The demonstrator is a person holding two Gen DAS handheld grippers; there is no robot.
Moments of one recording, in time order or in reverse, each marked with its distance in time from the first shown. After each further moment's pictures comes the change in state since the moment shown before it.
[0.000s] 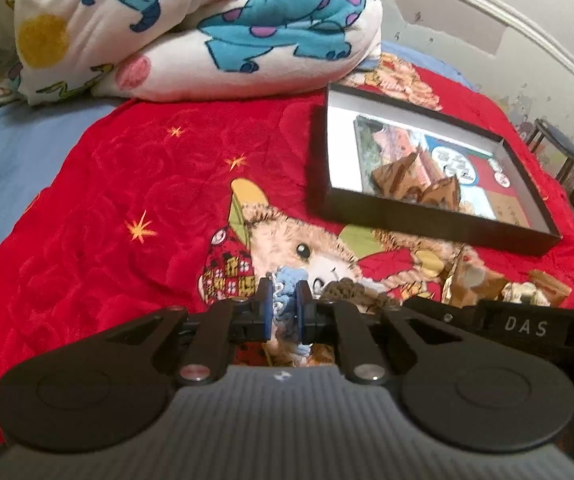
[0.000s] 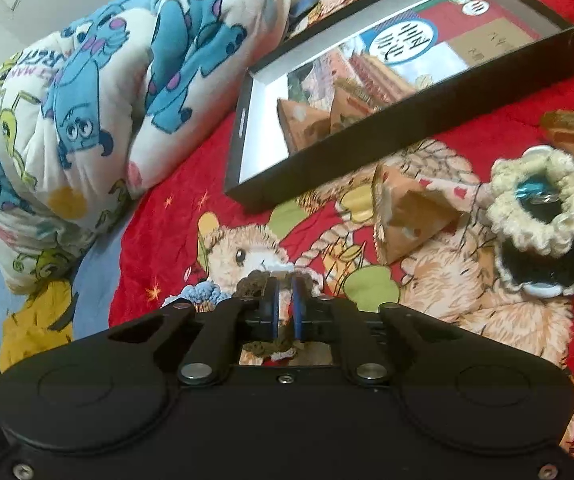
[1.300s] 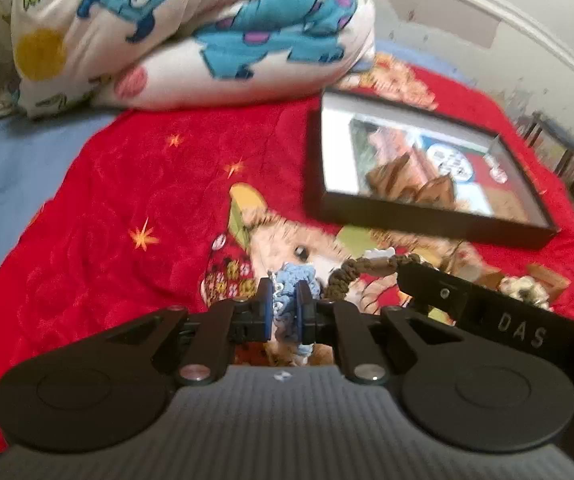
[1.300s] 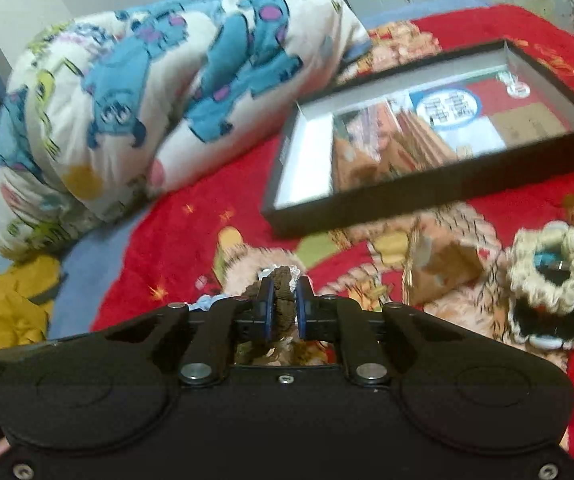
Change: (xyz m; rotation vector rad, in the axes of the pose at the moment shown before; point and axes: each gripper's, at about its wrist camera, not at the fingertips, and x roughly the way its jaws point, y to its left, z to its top) left arm -0.013 -0.002 0.002 0.033 -0.031 -0.009; right arm -0.017 0.038 -0.008 -0.224 -0.134 -0.019
